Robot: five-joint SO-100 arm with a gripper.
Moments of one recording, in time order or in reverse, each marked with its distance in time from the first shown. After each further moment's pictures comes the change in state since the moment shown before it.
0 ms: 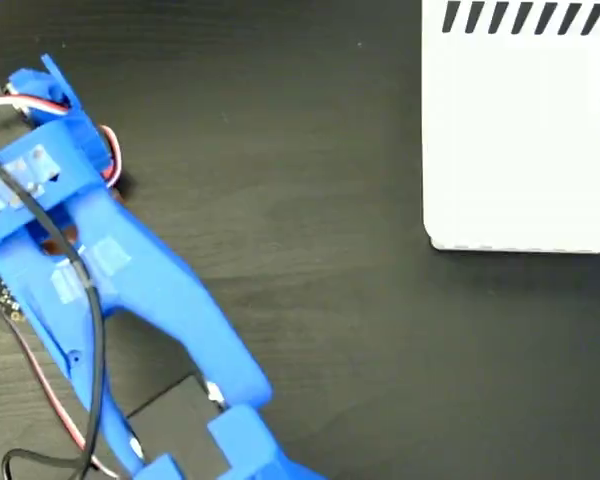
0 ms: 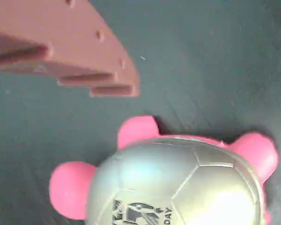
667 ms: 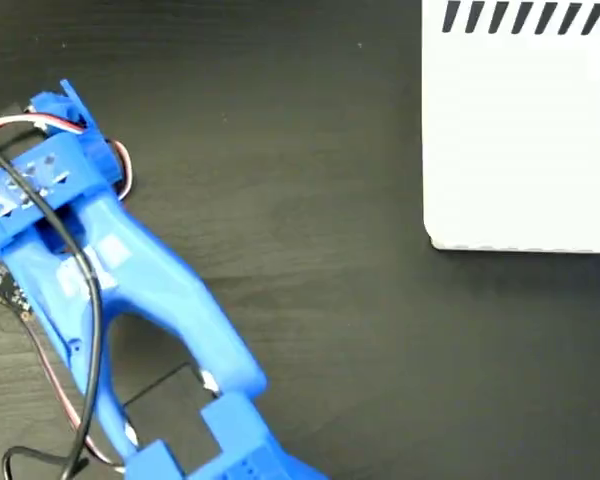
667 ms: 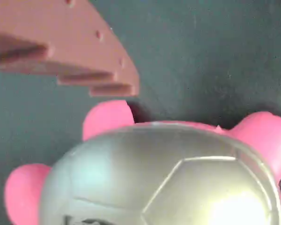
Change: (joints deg) arm -0.3 -3.0 8.5 -11.0 2.5
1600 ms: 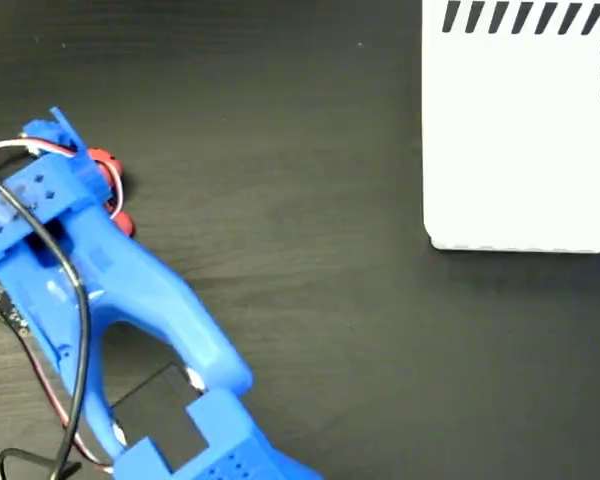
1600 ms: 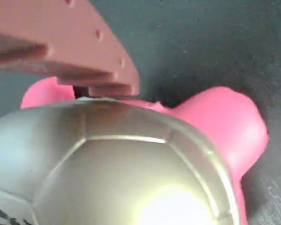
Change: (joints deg) arm -1.2 -1.9 4.7 -7.4 0.0
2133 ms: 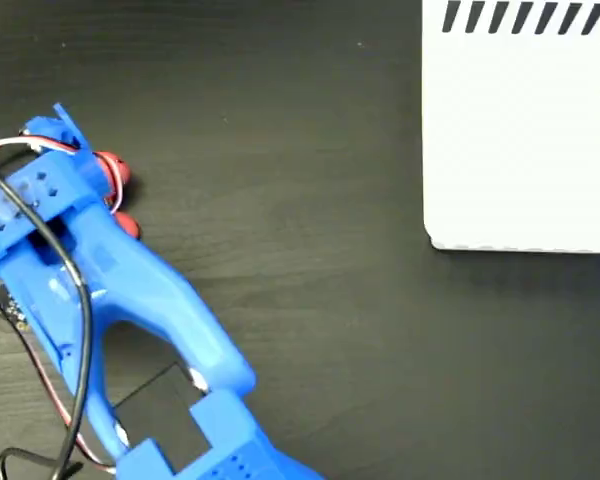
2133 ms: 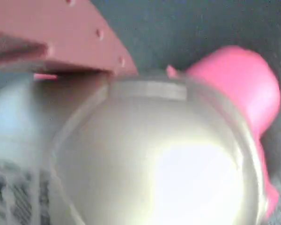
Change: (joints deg) arm 0.1 0.1 -0.2 -1.2 0.0
